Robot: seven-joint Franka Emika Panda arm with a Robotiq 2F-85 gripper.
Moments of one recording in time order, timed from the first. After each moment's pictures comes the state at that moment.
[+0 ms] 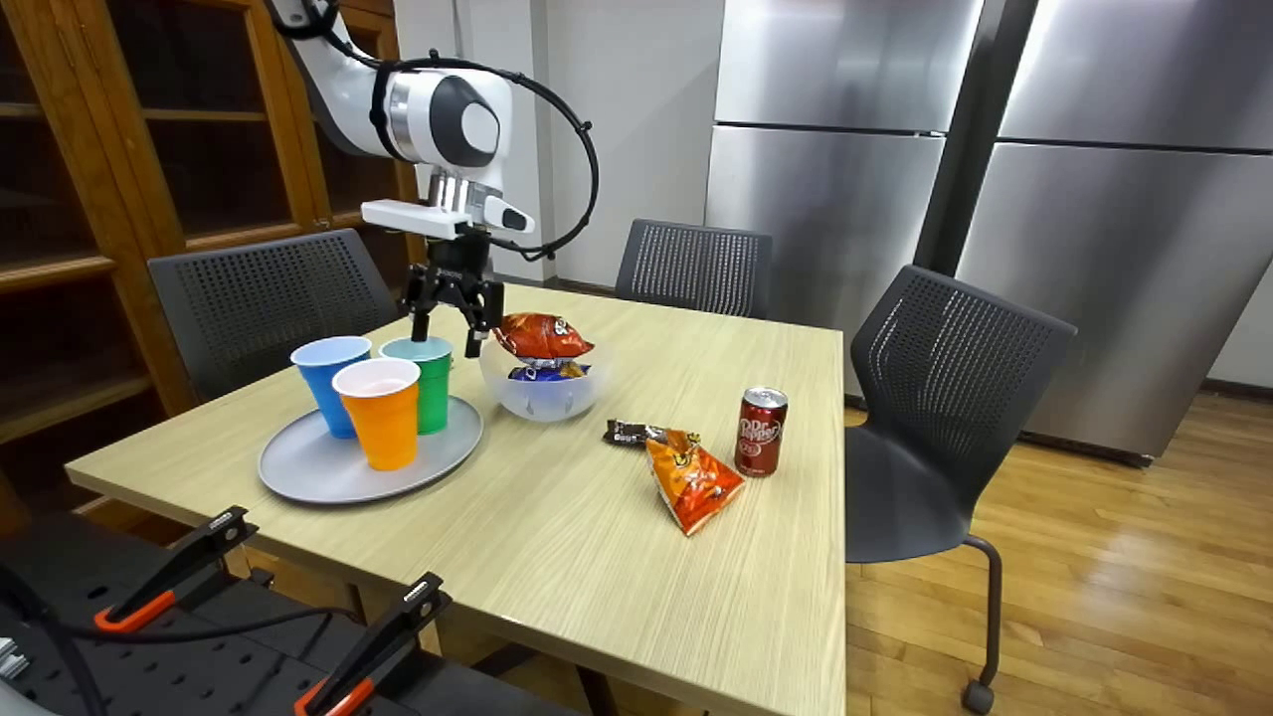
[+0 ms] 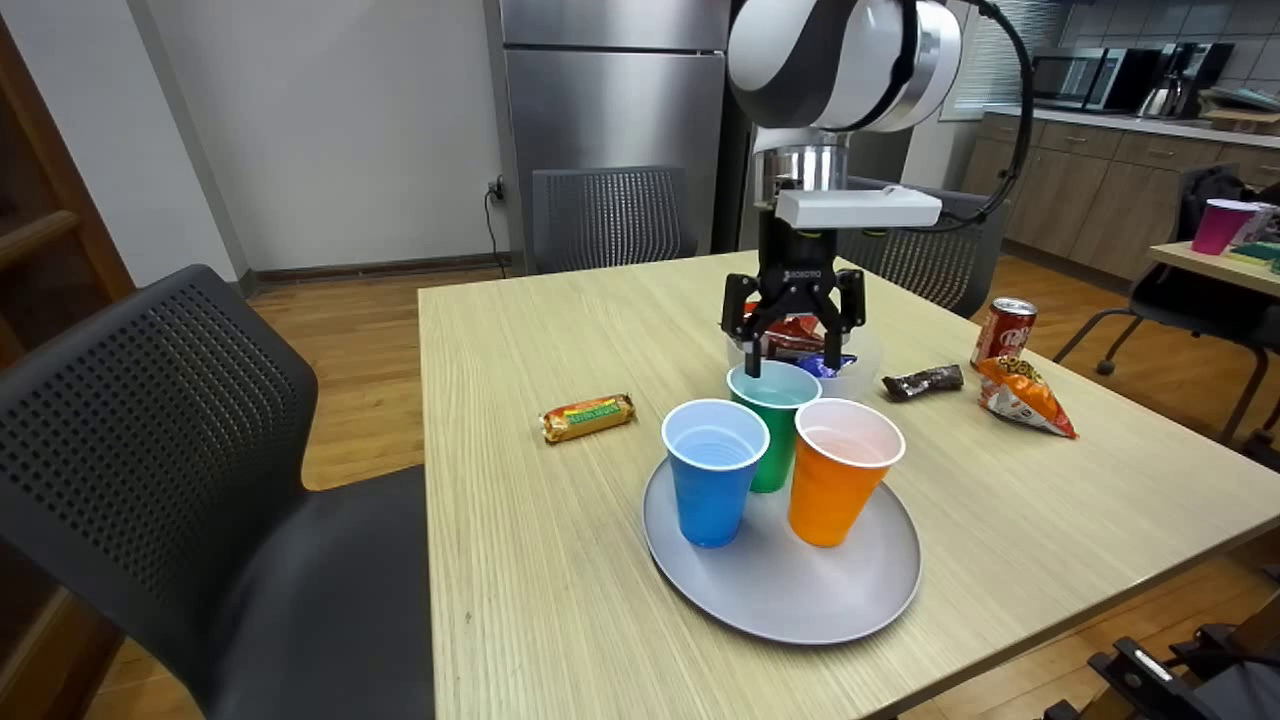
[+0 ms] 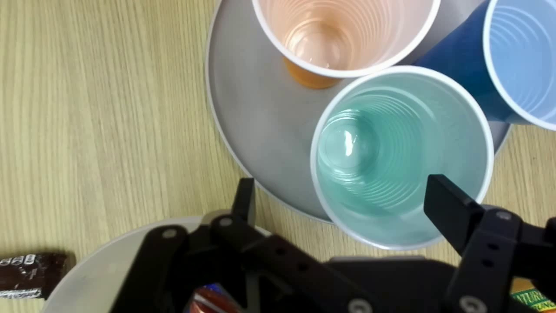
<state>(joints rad) 0.12 0.55 0.04 -1.94 0.09 2.20 0.13</state>
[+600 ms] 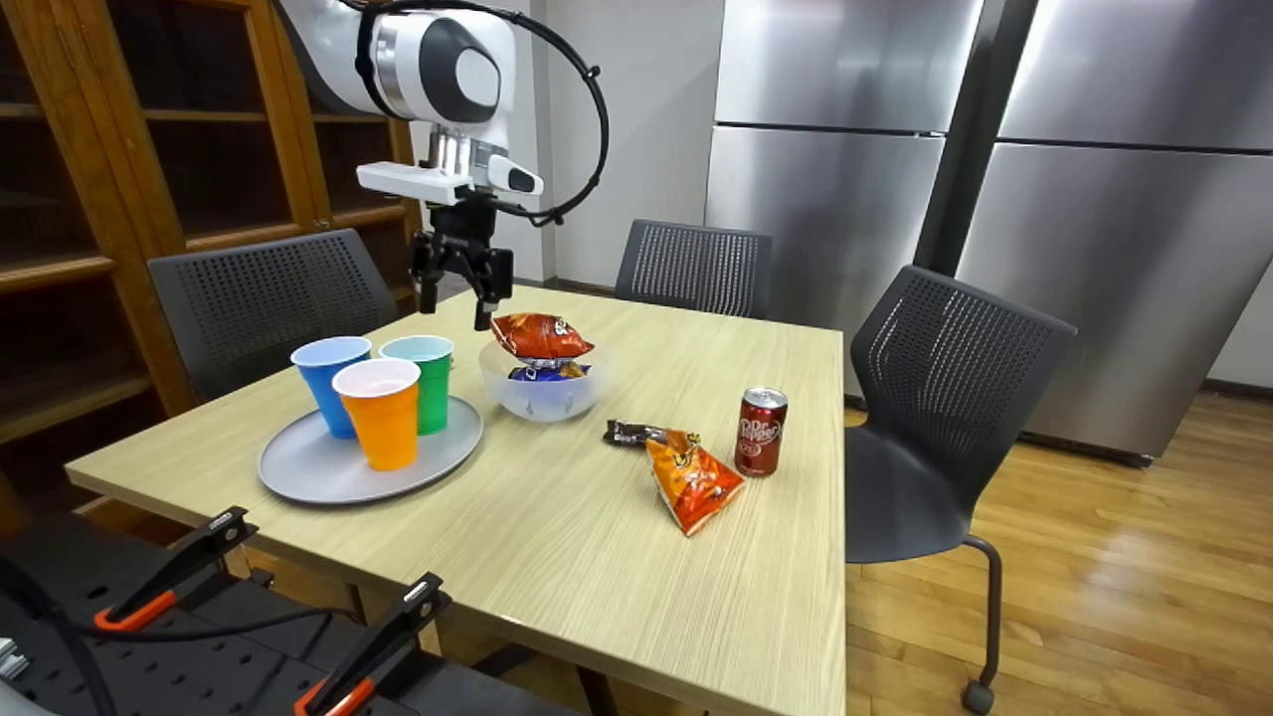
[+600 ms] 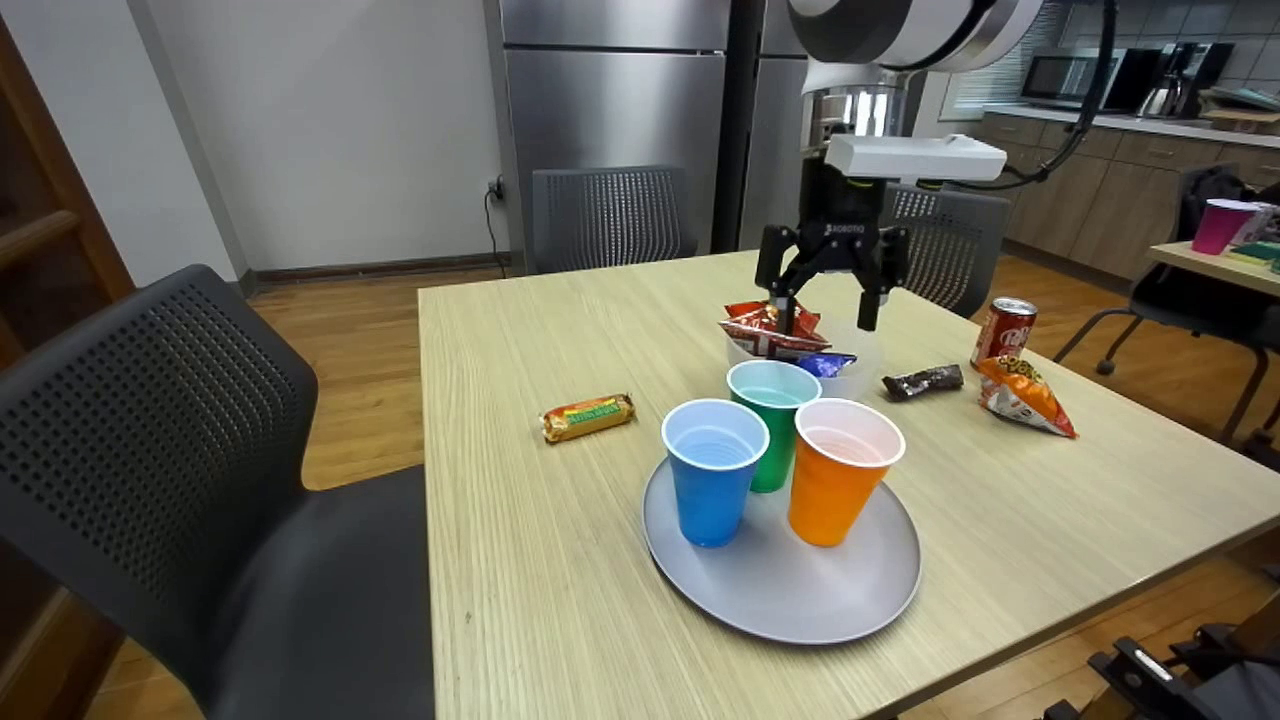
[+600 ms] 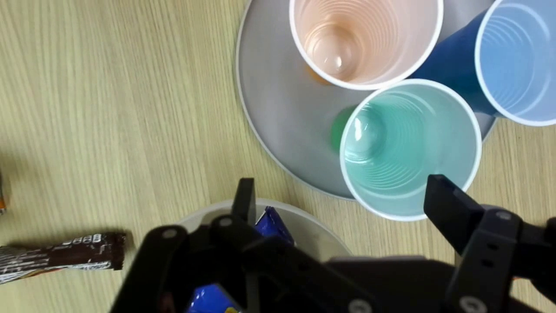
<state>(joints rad) 0.08 0.37 0.04 -2.09 0.09 2.26 0.12</state>
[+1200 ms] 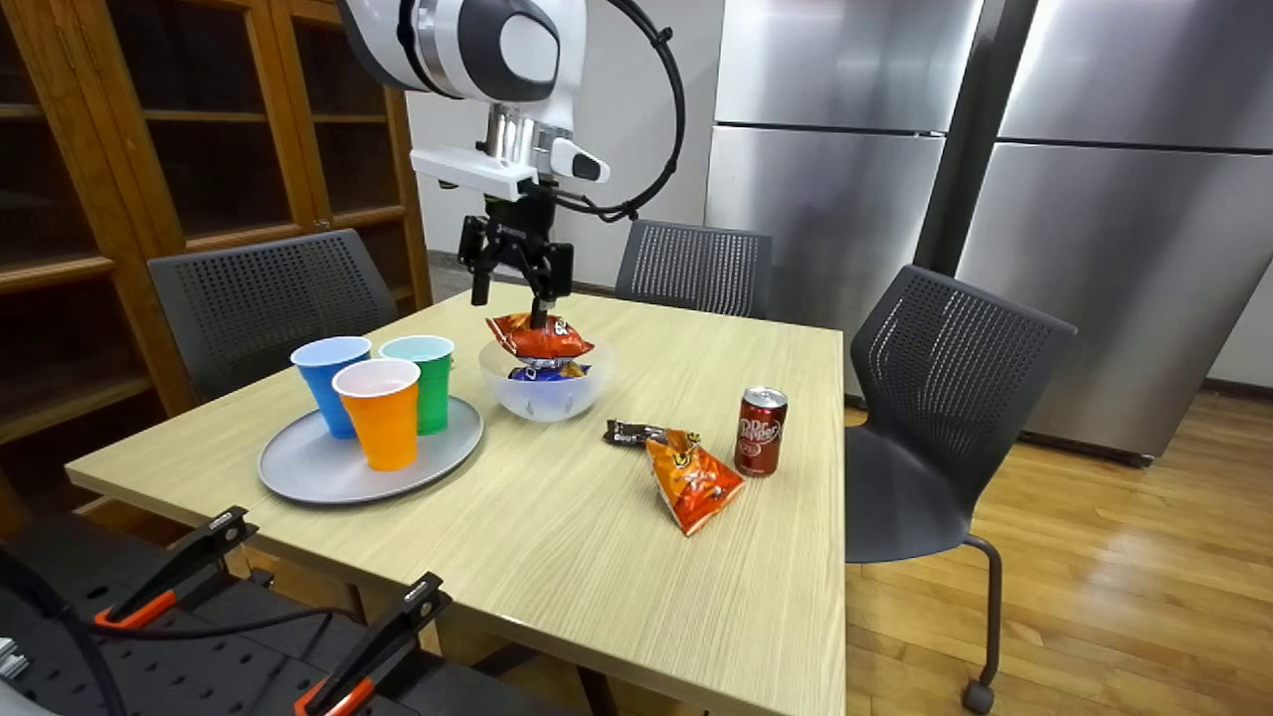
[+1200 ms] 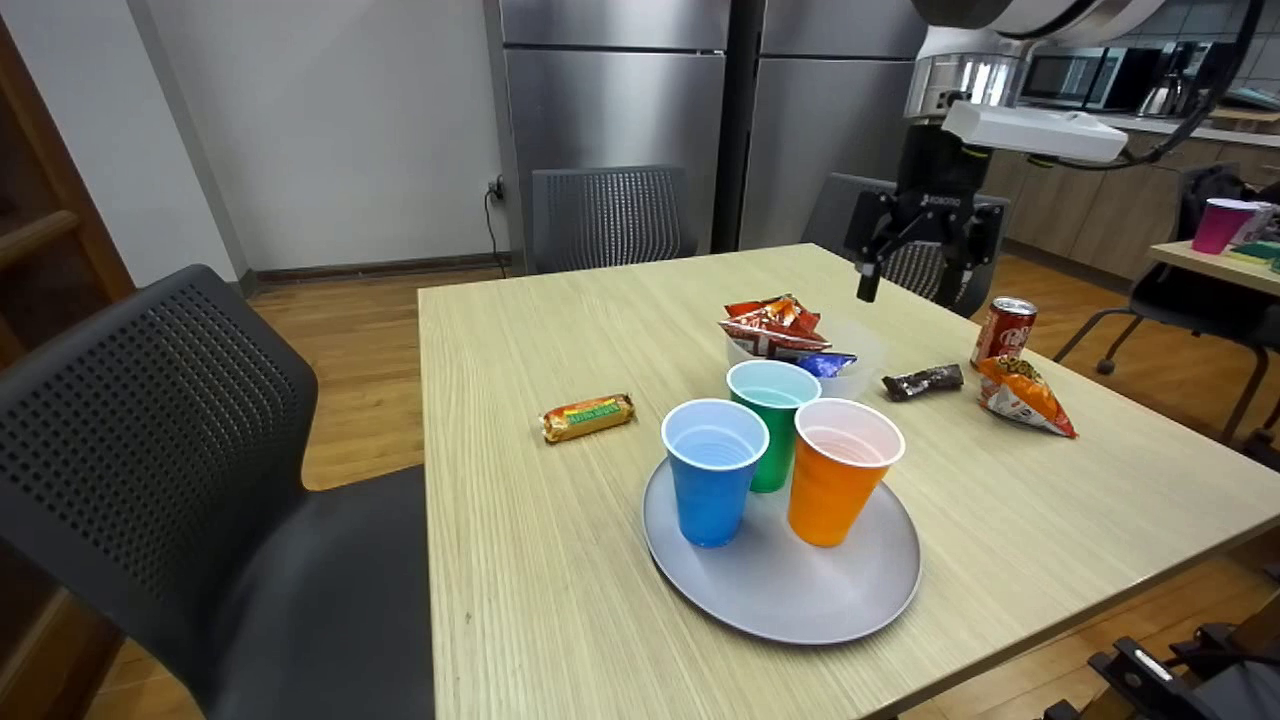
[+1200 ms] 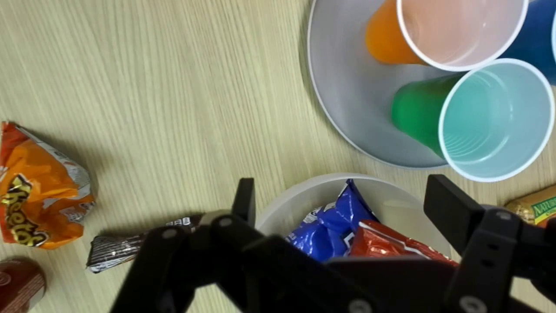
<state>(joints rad) -0.05 0.25 -0.01 -2.21 0.16 2.32 -0.04</state>
